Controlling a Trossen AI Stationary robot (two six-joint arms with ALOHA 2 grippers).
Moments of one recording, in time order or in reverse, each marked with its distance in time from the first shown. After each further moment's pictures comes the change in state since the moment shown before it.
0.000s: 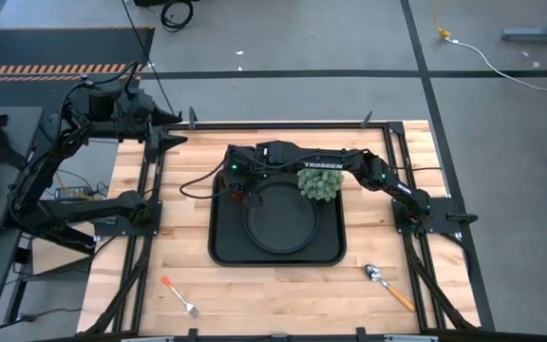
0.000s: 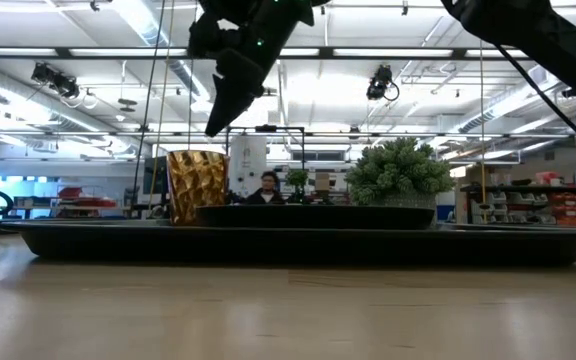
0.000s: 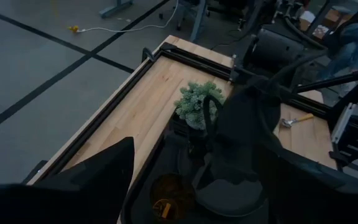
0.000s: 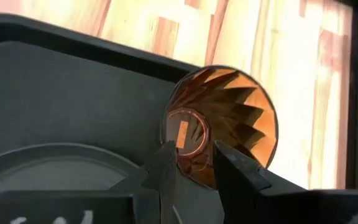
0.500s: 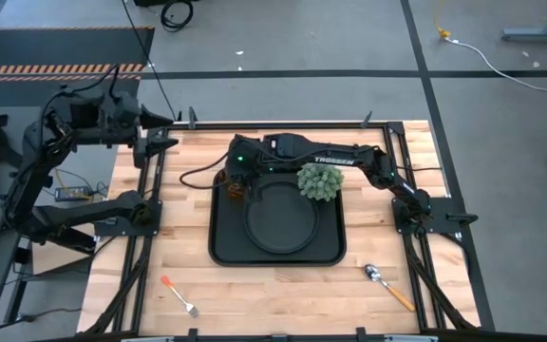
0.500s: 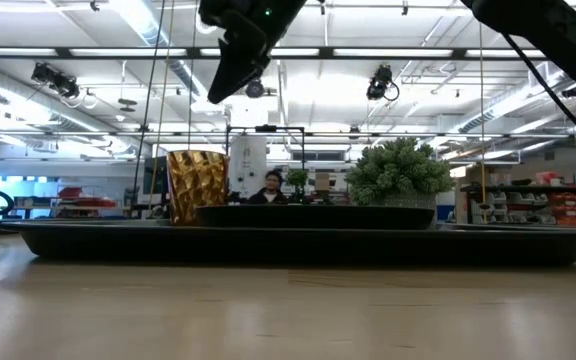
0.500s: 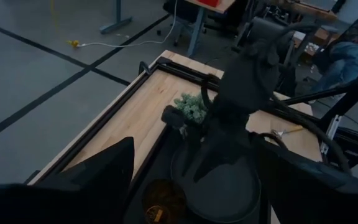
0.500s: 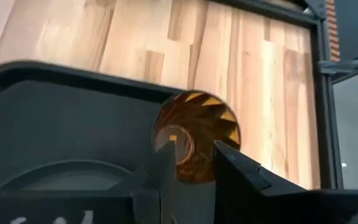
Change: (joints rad) left arm 0.000 -0.073 0.000 0.000 0.009 -0.043; right arm 0.000 -0.083 0.000 0.014 0.004 0.061
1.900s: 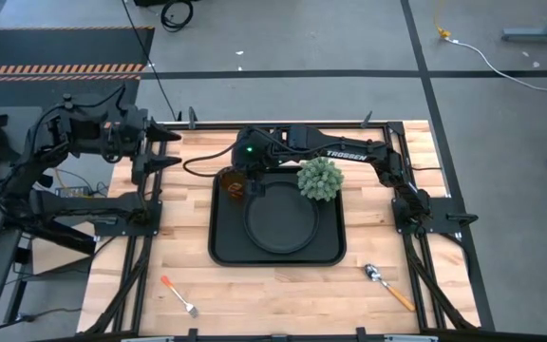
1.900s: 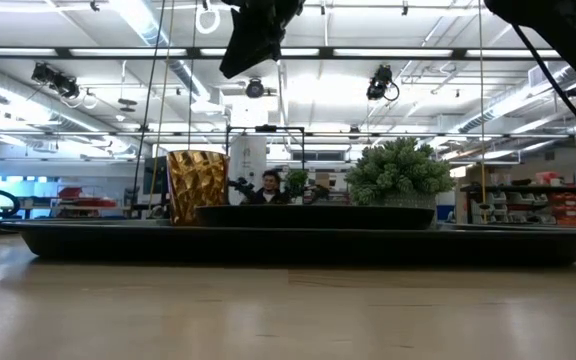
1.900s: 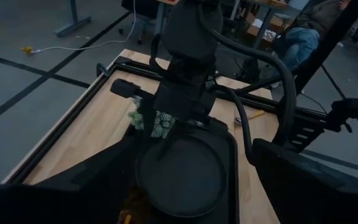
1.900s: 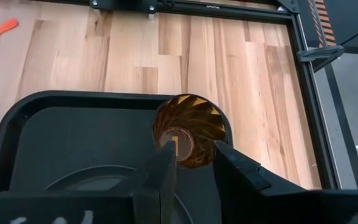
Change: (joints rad) left arm -0.343 -0.004 0.000 0.047 -0.153 -0.086; right arm -0.006 -0.087 0.000 -0.044 0.006 0.145
